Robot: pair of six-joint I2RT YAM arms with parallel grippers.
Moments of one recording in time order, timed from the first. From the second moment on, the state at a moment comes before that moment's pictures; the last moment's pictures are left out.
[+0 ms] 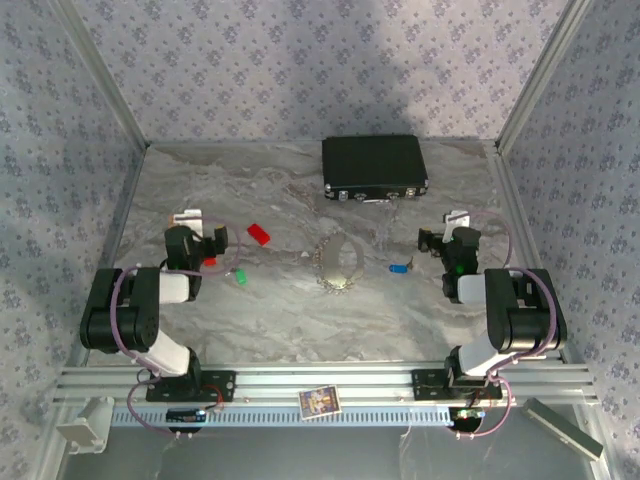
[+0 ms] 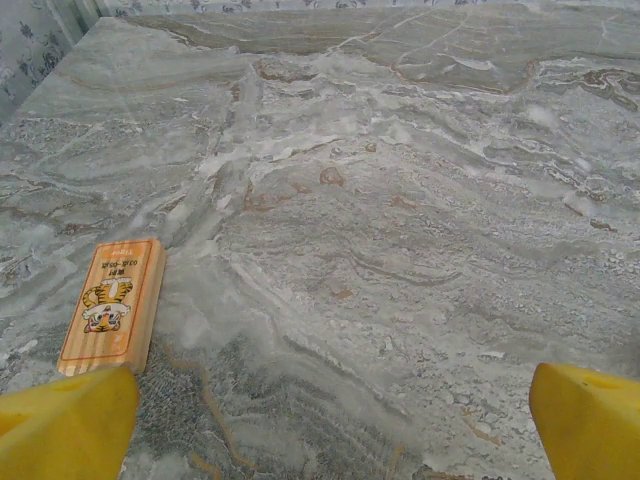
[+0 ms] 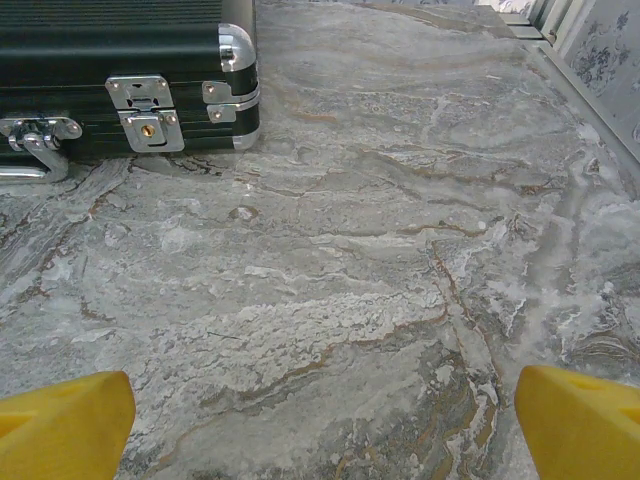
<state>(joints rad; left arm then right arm) 0.00 1.54 0.40 0.72 -0.07 -0.01 -0.02 1.52 0.37 0.73 0.09 -0.03</state>
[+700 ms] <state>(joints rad) 0.00 1.54 0.40 0.72 -0.07 -0.01 -0.02 1.52 0.37 0.73 0.08 -0.03</state>
